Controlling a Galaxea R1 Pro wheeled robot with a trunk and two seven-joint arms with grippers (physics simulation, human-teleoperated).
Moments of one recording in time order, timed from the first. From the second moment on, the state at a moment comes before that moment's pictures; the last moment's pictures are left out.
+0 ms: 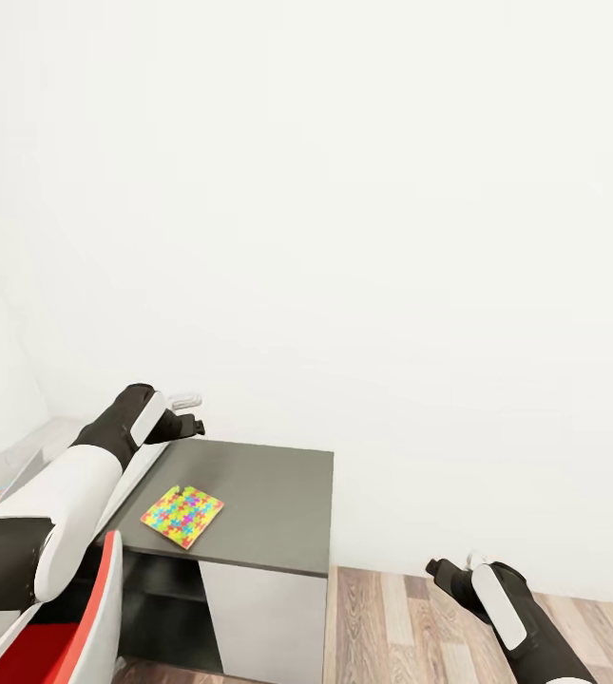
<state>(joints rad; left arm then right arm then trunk) -1.12 0.11 -0.04 -0.49 0.30 0.91 0.14 -0.42 -0.07 -0.12 -0.83 -0.66 0.60 -0.35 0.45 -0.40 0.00</state>
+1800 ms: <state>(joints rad) -1.12 0.15 -0.04 -0.39 0.30 0.80 0.17 -0.42 -0.07 -0.12 -0.82 -0.66 0.61 -0.35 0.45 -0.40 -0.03</state>
